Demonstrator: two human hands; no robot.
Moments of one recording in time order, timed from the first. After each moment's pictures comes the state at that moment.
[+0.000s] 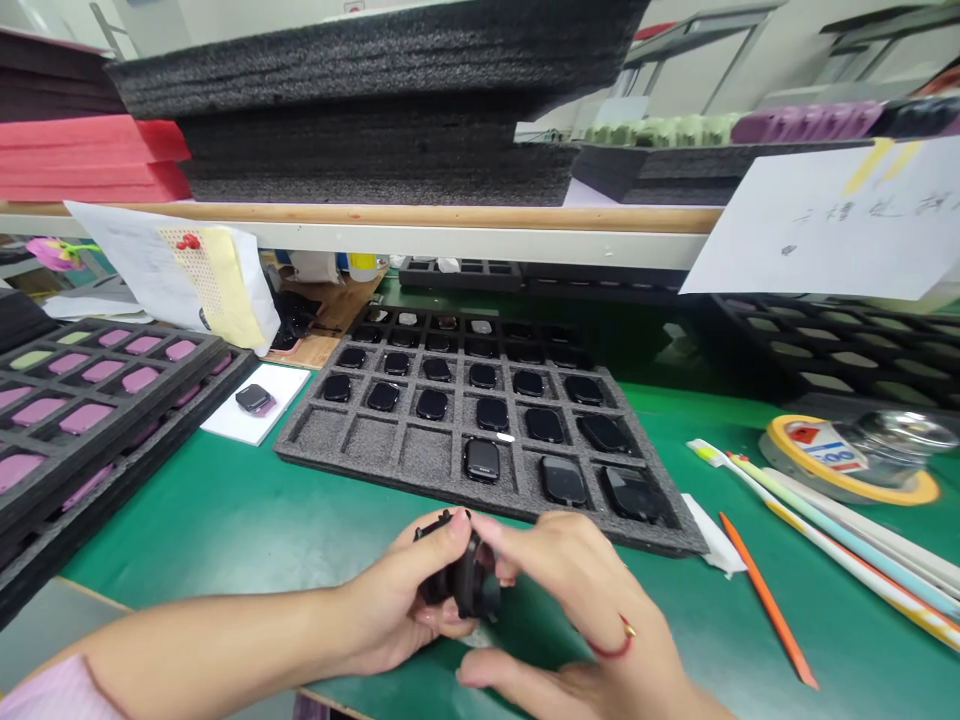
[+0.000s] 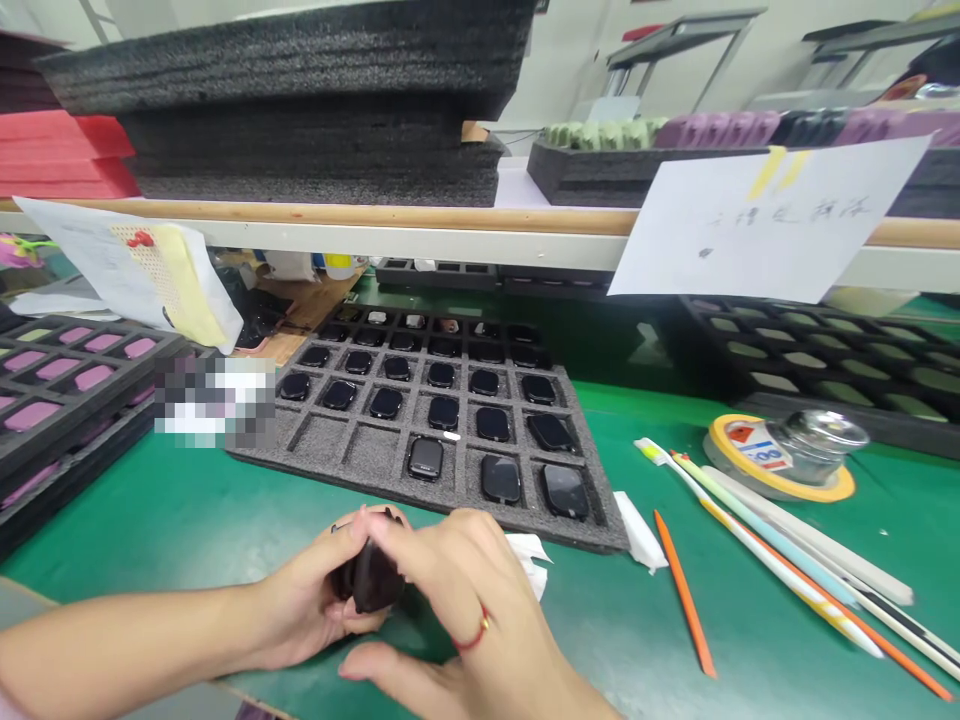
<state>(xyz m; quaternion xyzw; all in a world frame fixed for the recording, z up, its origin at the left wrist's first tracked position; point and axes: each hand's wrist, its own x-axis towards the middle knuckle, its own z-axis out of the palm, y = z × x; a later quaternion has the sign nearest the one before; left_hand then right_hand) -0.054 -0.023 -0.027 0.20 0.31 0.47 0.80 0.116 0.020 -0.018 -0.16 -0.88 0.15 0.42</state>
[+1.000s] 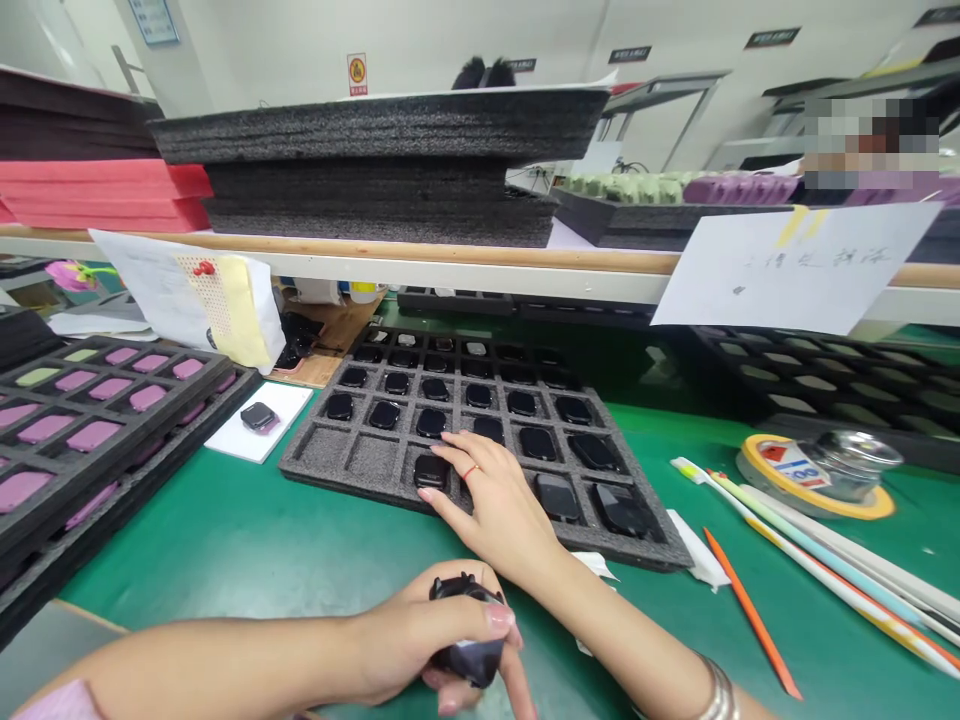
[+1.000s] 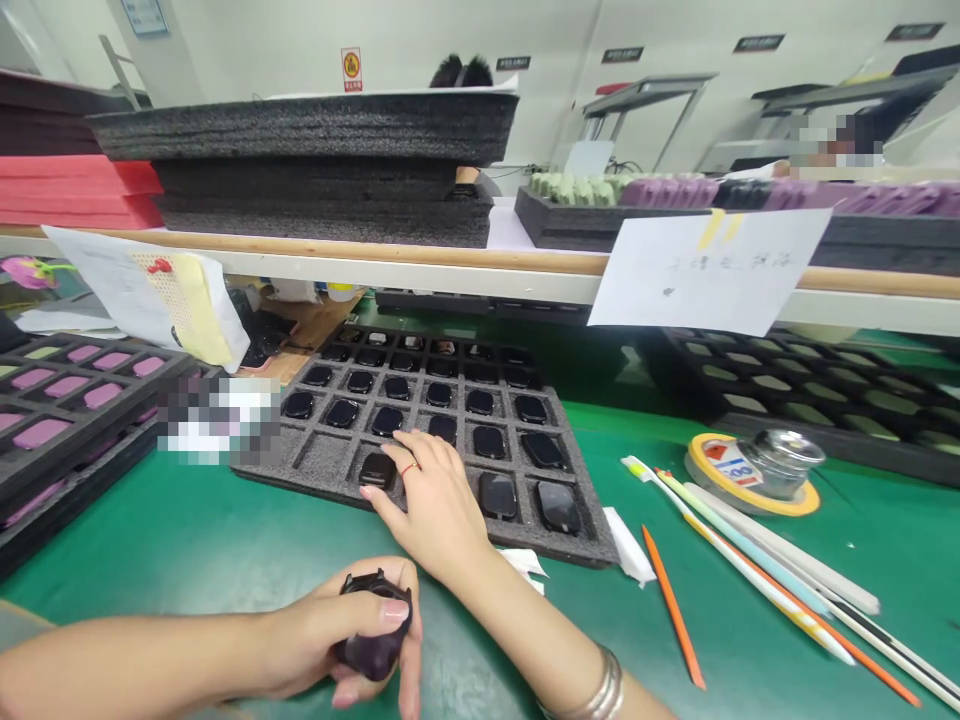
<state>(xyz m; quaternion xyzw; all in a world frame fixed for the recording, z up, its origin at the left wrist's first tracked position) -0.055 -0.025 -0.033 0.33 0.31 0.35 0.82 0.060 0.080 -0.049 -0.32 -0.84 0.21 0.37</state>
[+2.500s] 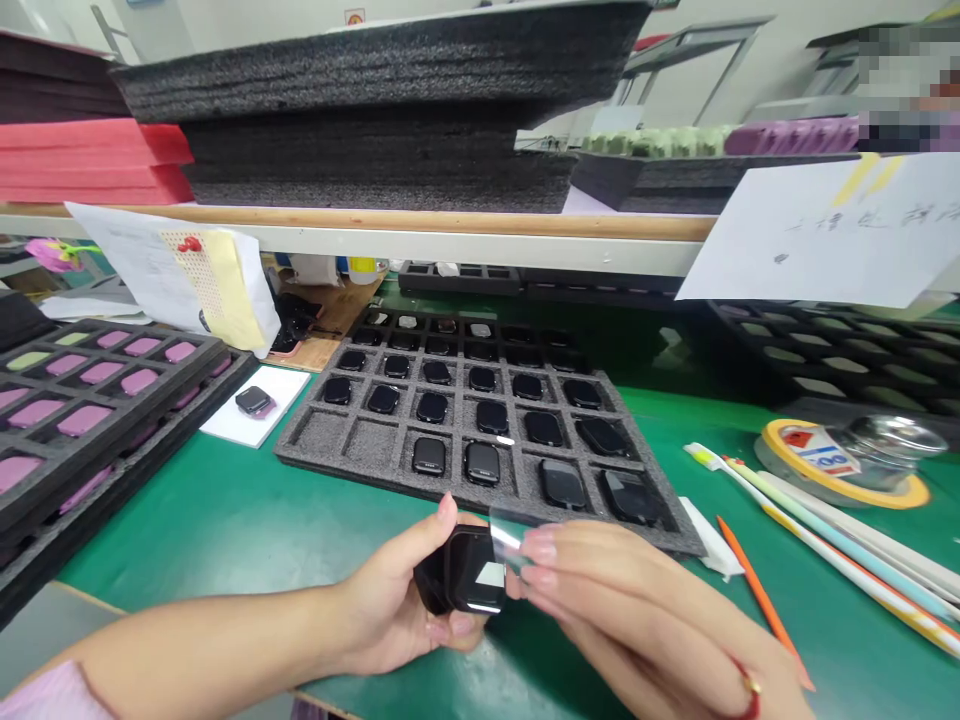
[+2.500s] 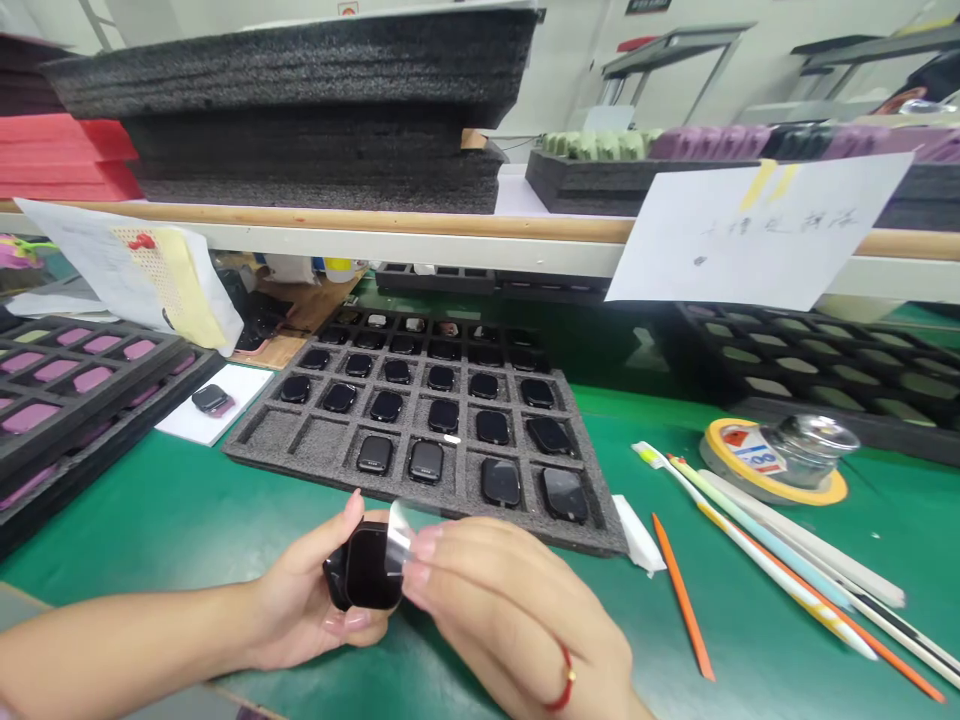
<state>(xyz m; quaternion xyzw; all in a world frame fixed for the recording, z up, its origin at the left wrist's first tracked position) -0.061 -0.020 -0.026 0.17 0.27 0.42 0.85 0.141 0.032 -0.013 -0.14 -0.84 0.19 0.48</state>
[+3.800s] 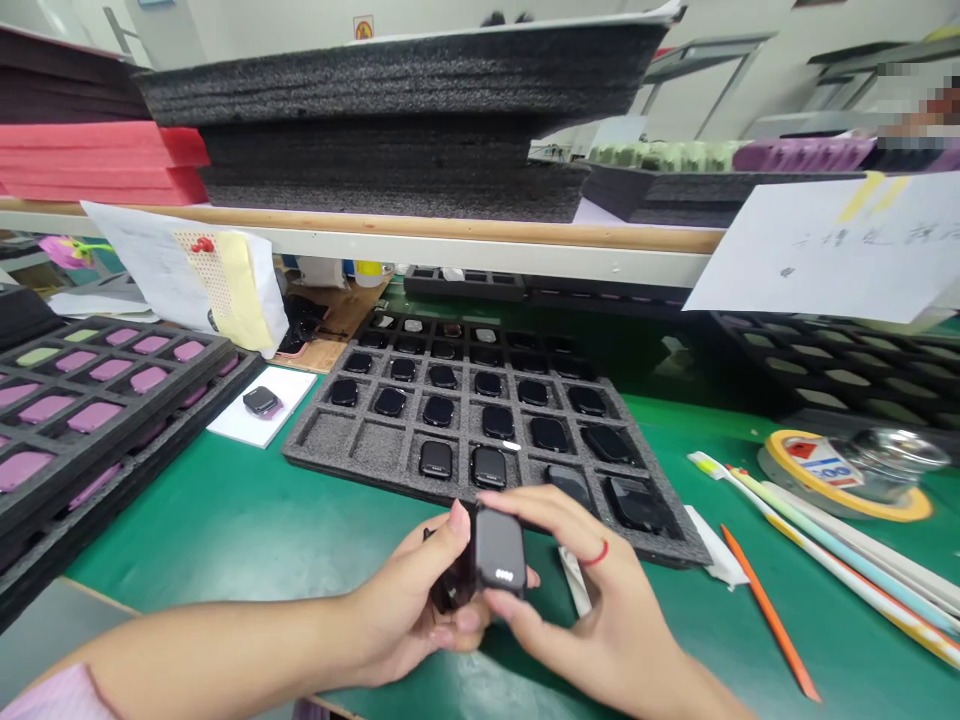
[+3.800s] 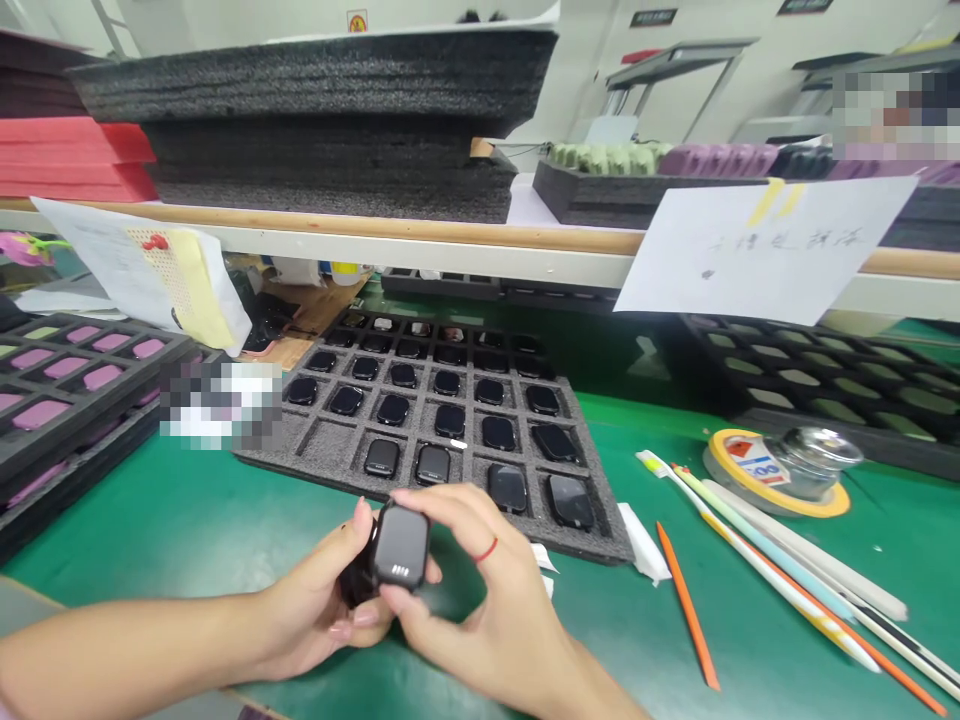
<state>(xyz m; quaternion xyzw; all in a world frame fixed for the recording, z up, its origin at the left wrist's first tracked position) -0.054 -0.024 -0.022 0.21 0.33 0.46 0.80 0.107 0.036 -0.020 -0.22 -0.84 0.28 0.42</state>
